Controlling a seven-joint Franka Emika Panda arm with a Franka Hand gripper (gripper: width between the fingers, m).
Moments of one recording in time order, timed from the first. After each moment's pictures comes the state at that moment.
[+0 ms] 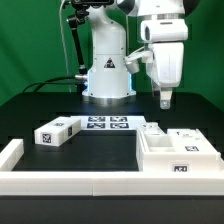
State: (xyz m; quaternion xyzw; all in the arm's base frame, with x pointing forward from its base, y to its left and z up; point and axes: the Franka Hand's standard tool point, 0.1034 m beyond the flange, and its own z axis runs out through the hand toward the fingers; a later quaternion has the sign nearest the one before) arm 0.484 0.079 0.098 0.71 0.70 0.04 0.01
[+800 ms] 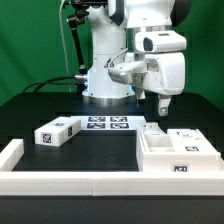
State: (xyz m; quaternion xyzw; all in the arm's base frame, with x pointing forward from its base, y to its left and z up) arm 0.463 0.064 0.076 0.59 0.81 0.04 0.01
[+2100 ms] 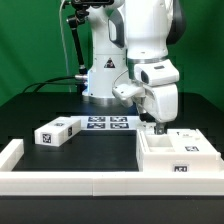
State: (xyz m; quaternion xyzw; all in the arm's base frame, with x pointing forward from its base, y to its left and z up) arm 0.397 0.076 0.017 0.61 0.79 0.02 -0.05
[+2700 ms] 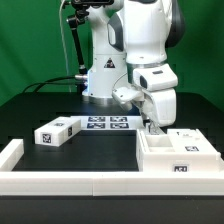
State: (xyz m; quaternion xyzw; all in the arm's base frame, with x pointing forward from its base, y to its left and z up) arm 0.392 0.076 0.009 0.61 0.79 0.02 -0.06
